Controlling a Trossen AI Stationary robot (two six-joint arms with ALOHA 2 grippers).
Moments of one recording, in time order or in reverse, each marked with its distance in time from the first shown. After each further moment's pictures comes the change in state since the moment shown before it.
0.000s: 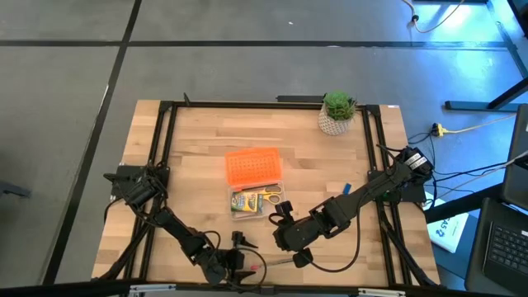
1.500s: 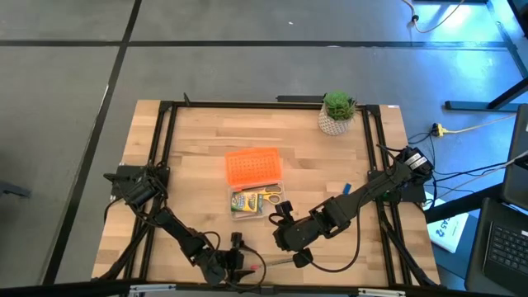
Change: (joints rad) left arm 0.005 0.000 0.000 -0.011 0.008 -0.057; right arm 0.000 0.000 0.000 0.000 0.000 0.000
